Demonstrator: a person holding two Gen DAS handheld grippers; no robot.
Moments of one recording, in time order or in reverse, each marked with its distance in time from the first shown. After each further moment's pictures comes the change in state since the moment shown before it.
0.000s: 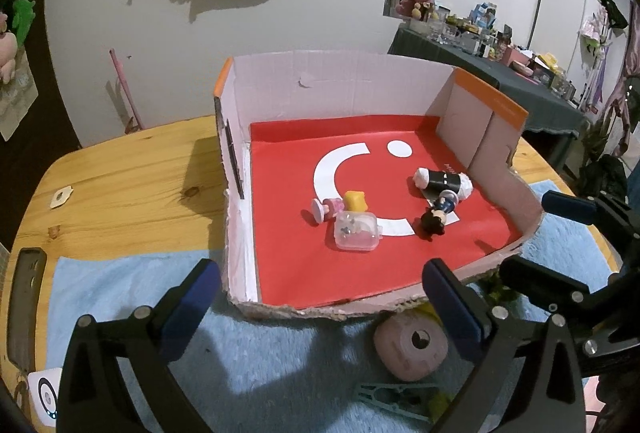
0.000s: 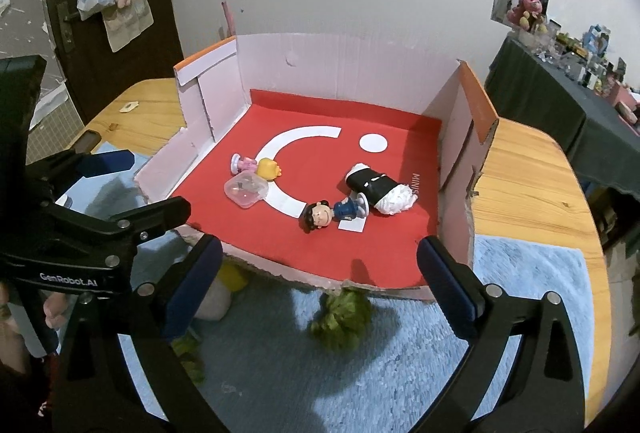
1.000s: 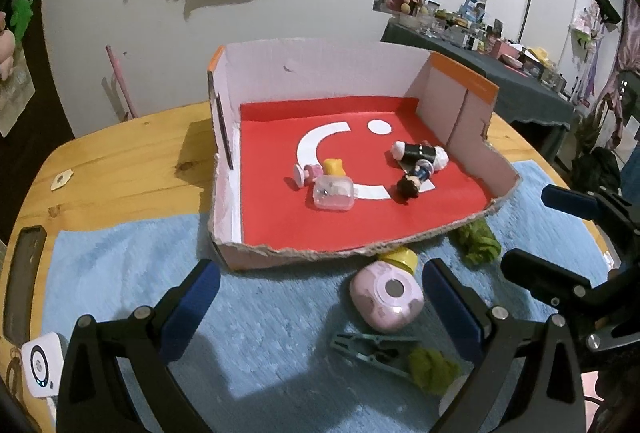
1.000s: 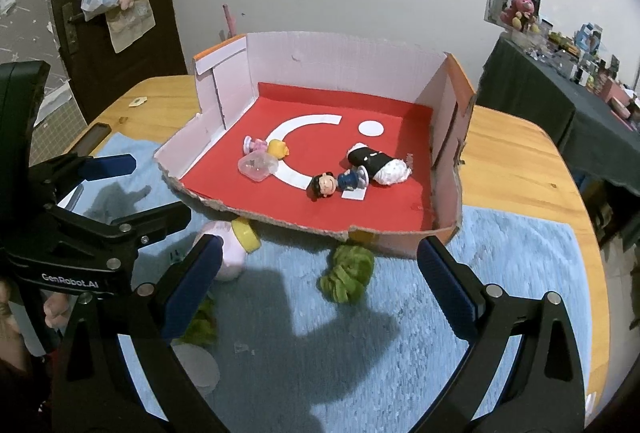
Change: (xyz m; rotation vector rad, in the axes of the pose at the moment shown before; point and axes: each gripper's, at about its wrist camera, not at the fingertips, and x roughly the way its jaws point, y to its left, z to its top) left arm -0.022 -0.013 -0.031 0.014 0.014 -0.020; right arm -0.023 0.009 -0.026 0.001 -0.013 -0.010
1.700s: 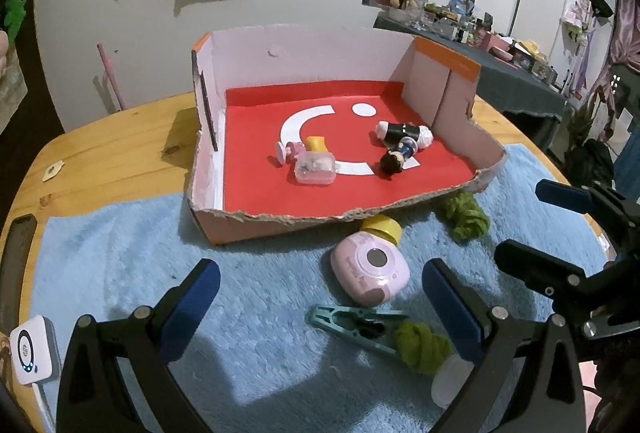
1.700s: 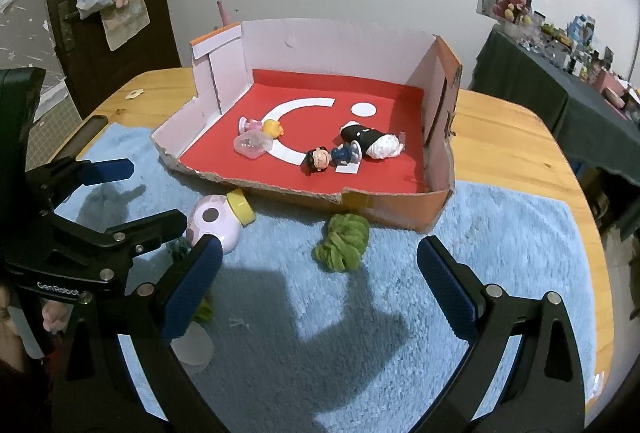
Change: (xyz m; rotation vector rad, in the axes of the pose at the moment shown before) left arm 0.002 -0.011 -0.019 0.019 0.009 -0.028; right arm -0.004 -0.002 -0.021 0.018 0.013 -0.015
